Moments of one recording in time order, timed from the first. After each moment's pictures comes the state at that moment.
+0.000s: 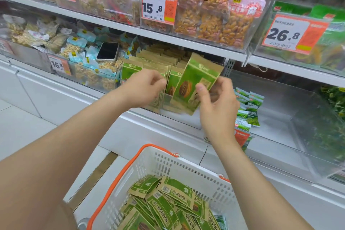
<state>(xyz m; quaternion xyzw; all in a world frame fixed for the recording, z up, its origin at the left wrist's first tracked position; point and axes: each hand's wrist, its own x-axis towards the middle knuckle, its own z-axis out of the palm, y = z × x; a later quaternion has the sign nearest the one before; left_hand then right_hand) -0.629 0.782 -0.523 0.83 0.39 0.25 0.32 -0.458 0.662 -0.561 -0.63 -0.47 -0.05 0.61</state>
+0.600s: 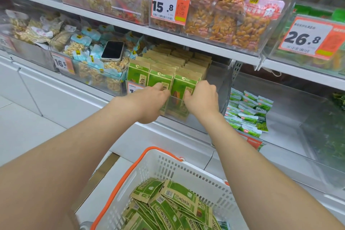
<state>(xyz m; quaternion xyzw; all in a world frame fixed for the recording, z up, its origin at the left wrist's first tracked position) -0.631 0.808 -0.551 0.94 0.34 -0.03 0.02 -0.461 0.747 -0.556 -0.83 -0.47 0.02 0.29</state>
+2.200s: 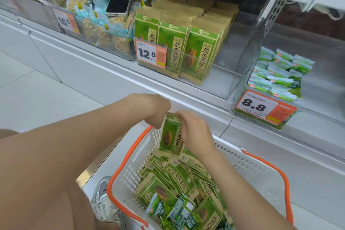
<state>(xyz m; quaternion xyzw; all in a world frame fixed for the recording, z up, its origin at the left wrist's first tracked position) -0.632 0.767 -0.630 0.87 0.38 -0.30 0.09 -0.488 0.677 -0.764 -0.69 -0.66 0.06 0.28</state>
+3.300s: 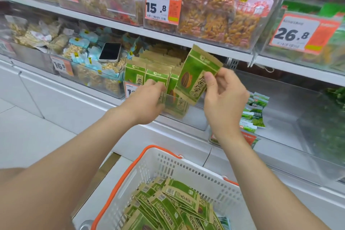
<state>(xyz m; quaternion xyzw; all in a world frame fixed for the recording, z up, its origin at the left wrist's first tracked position) -0.630 0.790 -0.559 0.89 0.40 0.14 0.15 -0.456 0.681 -0.546 -0.57 -0.49 -0.09 0.65</state>
